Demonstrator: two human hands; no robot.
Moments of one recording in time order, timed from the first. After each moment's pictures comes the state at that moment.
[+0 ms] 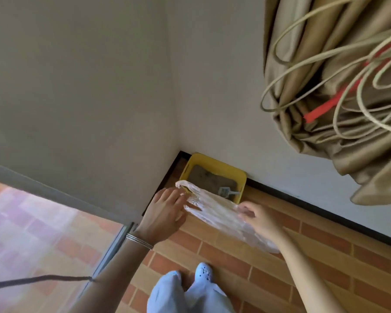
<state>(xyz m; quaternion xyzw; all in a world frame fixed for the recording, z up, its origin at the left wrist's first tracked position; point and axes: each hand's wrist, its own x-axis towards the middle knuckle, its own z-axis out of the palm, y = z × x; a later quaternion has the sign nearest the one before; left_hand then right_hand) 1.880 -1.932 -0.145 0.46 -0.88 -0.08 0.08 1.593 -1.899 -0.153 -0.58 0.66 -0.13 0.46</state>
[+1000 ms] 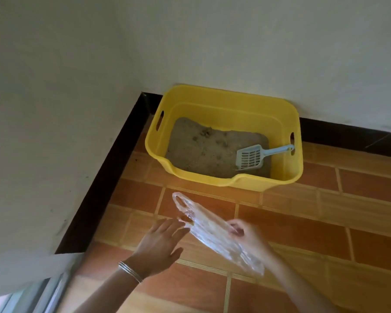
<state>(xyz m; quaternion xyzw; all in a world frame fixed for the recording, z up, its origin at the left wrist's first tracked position) 1.895 -2.030 -0.868 0.31 -0.94 -0.12 -0.02 1.633 -1.965 -0.885 -0.48 0.73 -0.12 0.47</state>
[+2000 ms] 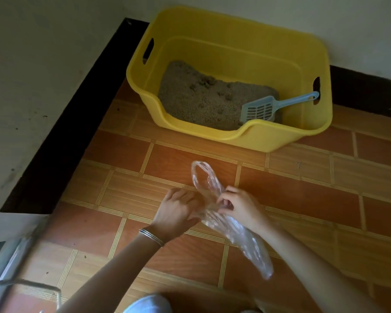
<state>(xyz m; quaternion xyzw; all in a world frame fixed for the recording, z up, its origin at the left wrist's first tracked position) 1.846 -2.006 -0.975 0.34 -0.92 -0.20 0.05 1.635 -1.963 -0.959 -0.70 0.64 -0.07 0.31</state>
